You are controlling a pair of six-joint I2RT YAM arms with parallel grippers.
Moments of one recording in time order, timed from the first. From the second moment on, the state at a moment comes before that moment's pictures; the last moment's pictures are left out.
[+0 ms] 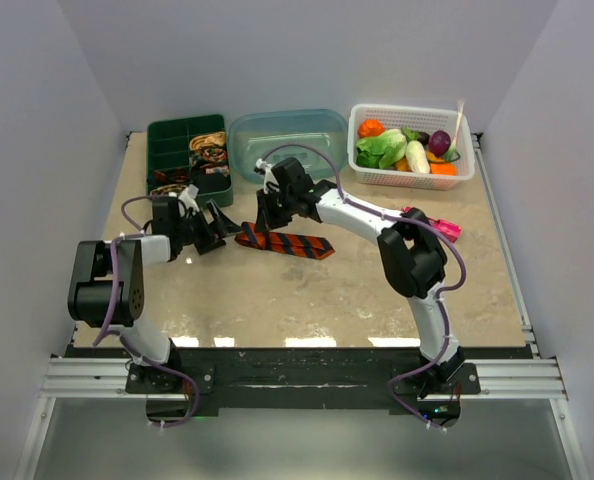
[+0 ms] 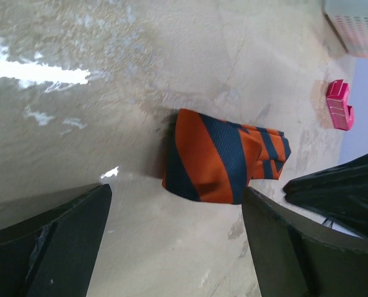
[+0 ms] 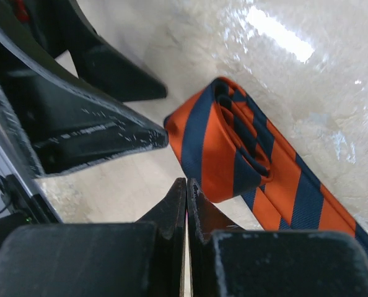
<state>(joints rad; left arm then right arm) 0.03 1.66 0.70 0.19 0.62 -0.58 0.72 2.15 1.74 -0.36 -0.35 0.40</state>
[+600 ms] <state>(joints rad) -0.06 1.79 0.81 0.28 0.61 -0.60 0.71 2.22 1.72 -0.40 -0.30 0.37</state>
